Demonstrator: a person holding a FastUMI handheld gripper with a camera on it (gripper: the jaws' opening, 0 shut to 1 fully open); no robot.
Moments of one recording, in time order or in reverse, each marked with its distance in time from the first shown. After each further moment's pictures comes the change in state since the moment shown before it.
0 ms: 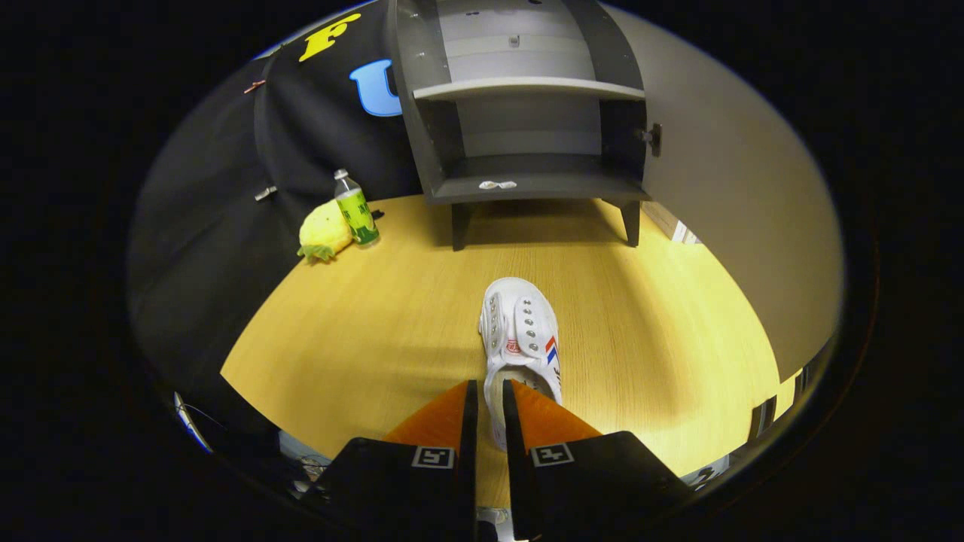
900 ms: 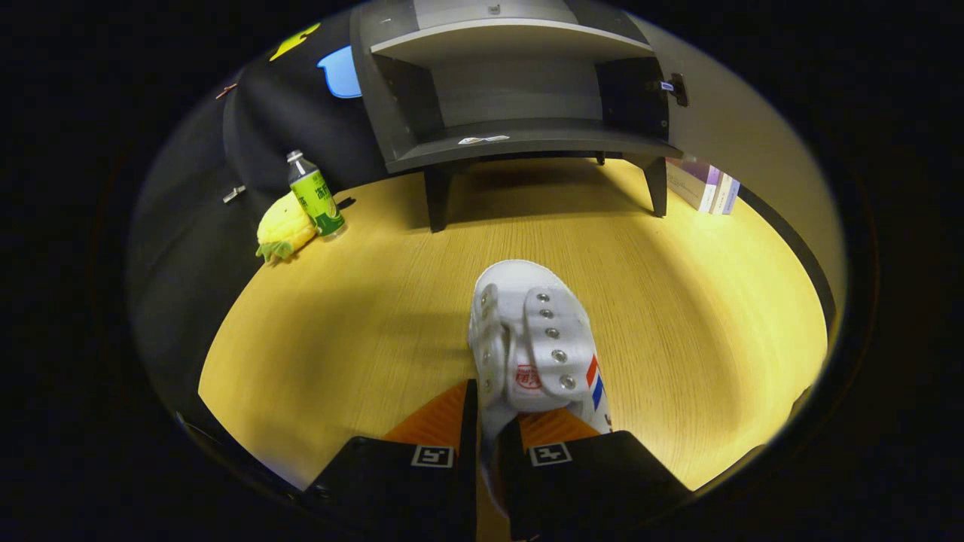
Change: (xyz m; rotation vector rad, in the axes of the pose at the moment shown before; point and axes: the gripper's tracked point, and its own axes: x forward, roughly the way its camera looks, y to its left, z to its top) arm 0.092 -0.005 0.001 0.093 -0.008 -0.018
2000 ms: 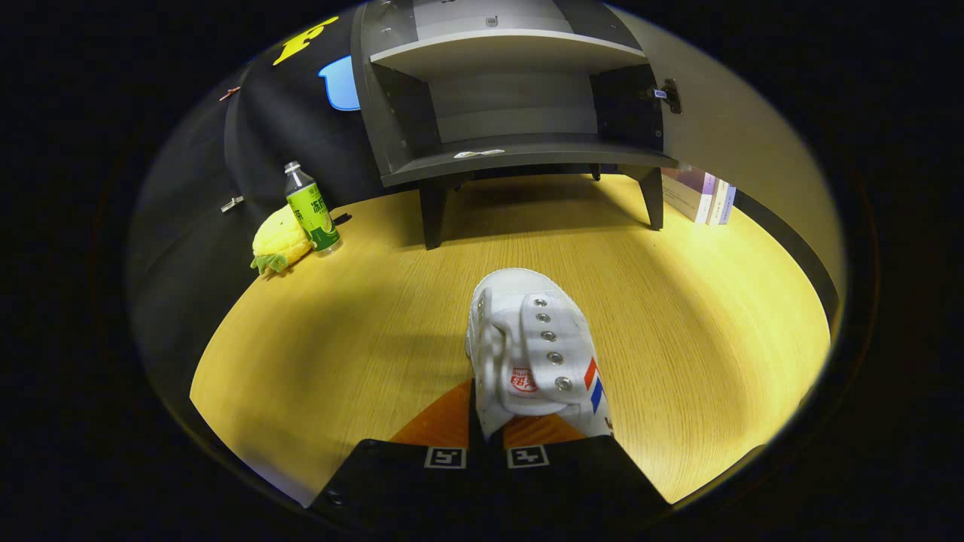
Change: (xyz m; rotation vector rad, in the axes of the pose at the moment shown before) arm 0.006 -0.003 0.003 -0.025 -0.060 -0.009
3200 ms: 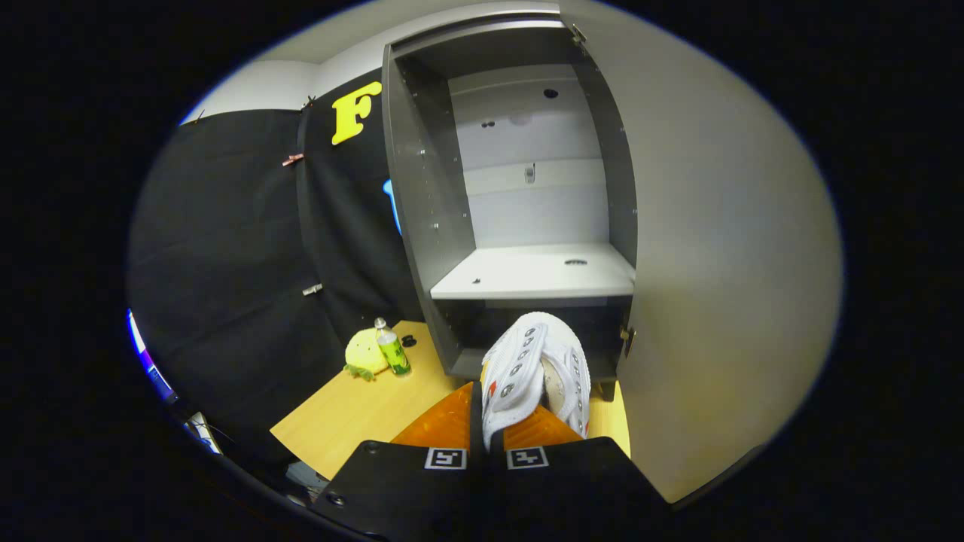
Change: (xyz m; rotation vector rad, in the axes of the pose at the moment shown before) arm -0.241 -0.015 0.297 -0.099 -0.372 0.221
